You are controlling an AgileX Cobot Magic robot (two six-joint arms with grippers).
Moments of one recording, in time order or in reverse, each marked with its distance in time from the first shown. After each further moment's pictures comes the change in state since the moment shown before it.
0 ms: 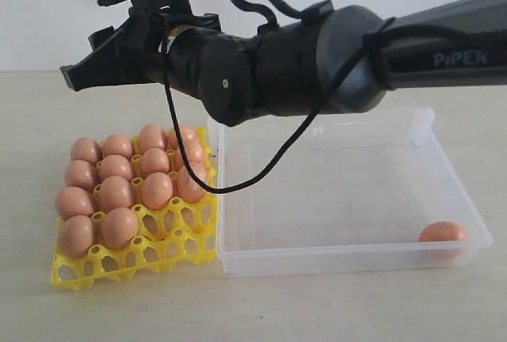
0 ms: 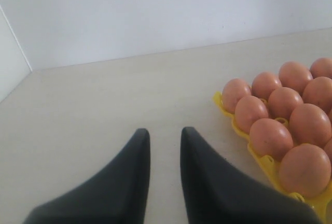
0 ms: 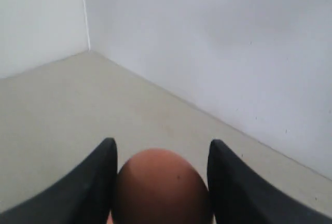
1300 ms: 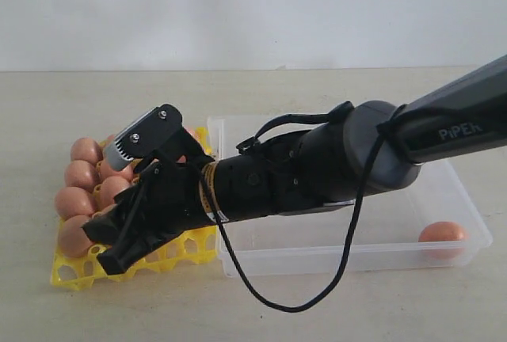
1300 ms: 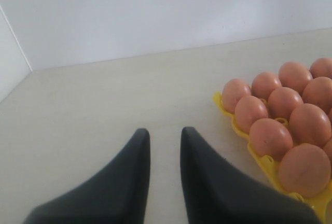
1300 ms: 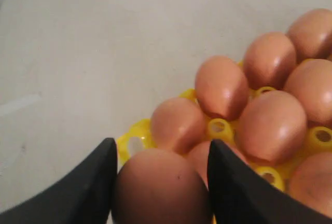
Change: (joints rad) left arm 0.000 0.000 0.000 0.000 0.000 0.000; right arm -0.035 0.022 0.334 -1.315 -0.231 1.166
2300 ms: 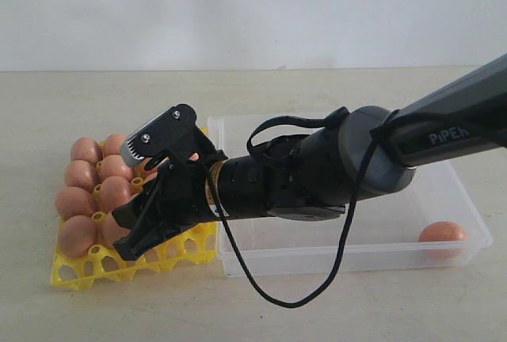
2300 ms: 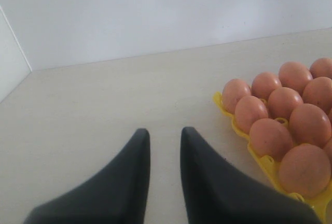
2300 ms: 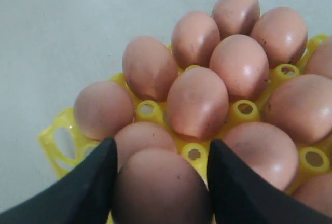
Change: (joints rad) left arm 0.000 0.000 0.000 0.000 0.000 0.000; right arm 0.000 0.022 0.000 0.209 0.130 -0.192
